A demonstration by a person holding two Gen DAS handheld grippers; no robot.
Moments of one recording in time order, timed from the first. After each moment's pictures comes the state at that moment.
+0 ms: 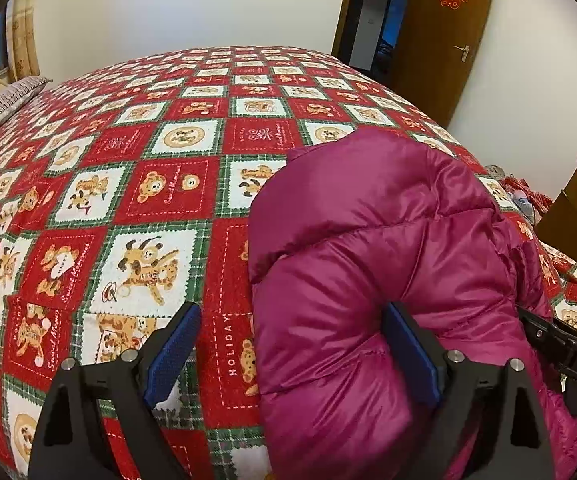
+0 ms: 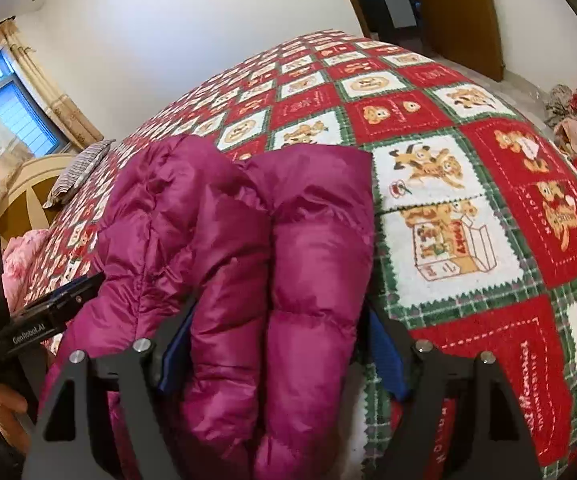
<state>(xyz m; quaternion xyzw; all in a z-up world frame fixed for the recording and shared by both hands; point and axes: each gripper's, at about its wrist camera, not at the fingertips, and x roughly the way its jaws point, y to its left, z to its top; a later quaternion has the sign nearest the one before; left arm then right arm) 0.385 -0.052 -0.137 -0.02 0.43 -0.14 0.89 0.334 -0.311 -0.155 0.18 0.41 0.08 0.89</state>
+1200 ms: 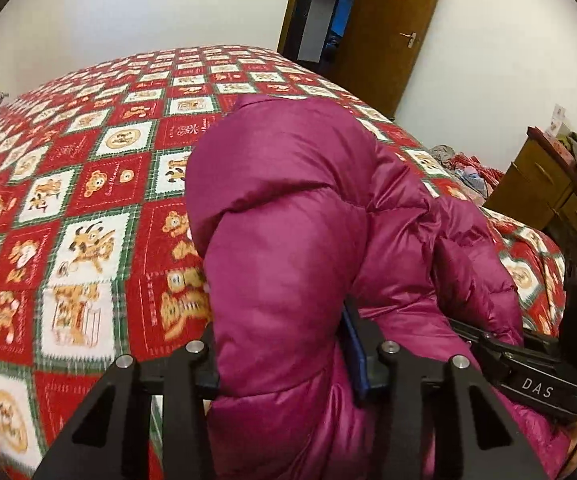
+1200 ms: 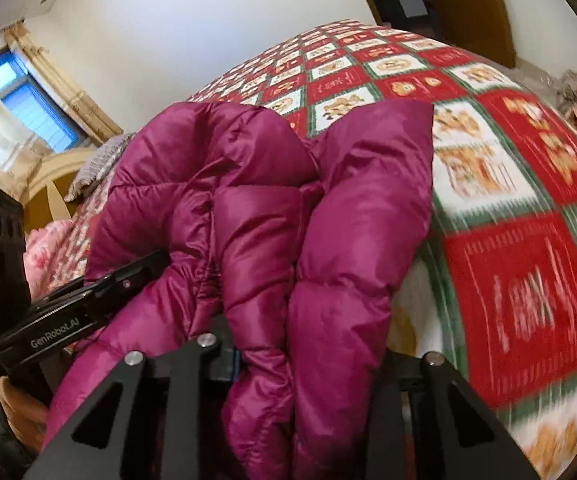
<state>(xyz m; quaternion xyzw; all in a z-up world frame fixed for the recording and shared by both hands) 0.334 -0.079 -0.121 0.00 0.42 -0.23 0.88 0.288 -0.281 -0.149 0.21 0.42 0.11 0.88</state>
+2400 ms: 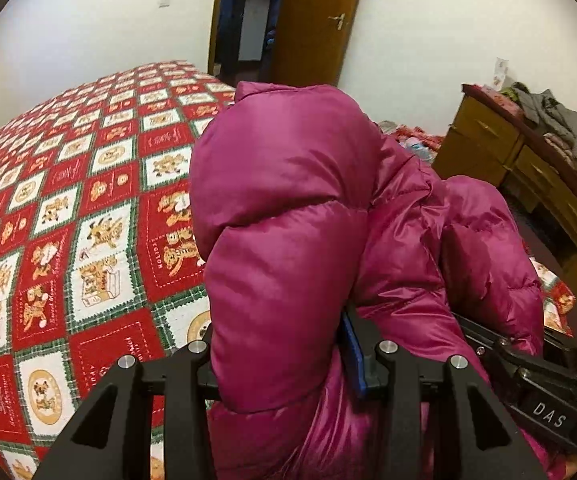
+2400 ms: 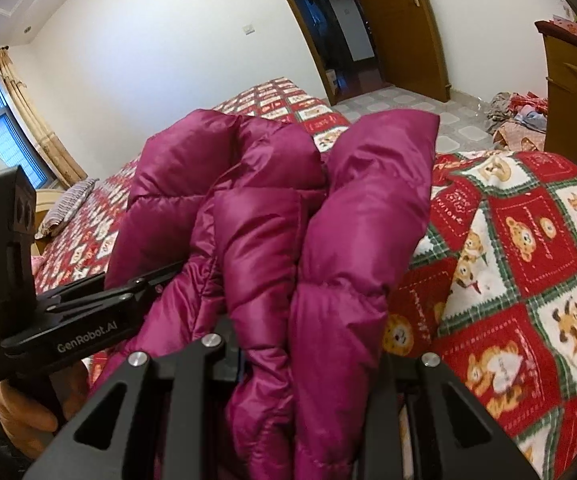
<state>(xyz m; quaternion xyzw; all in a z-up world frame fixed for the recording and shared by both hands) 0.269 -0.241 -0.097 0.05 0.41 -0.30 0.86 0.189 -0.401 -0.105 0.19 0.36 0.01 0.91</state>
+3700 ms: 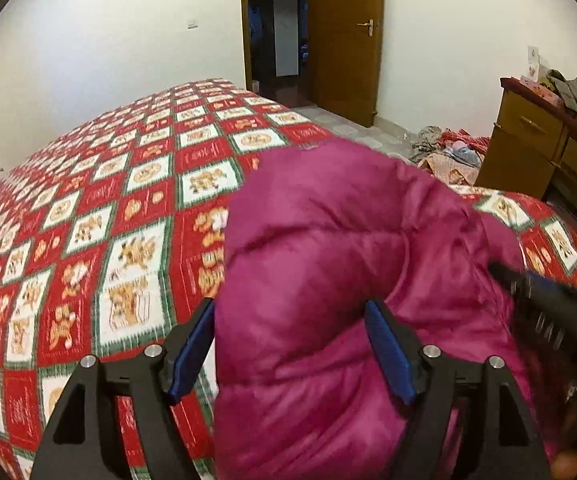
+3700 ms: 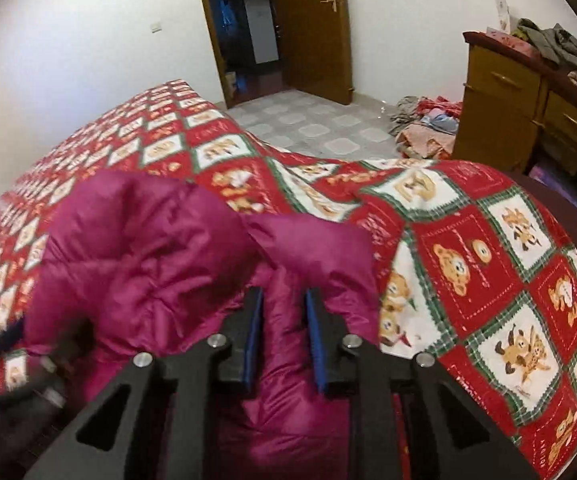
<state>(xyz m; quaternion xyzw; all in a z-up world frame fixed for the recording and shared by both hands) 0.283 -0.257 -0.109 0.09 0.37 -0.22 0.90 0.206 -0.422 -0.100 0.14 0.39 -0.20 0.89</state>
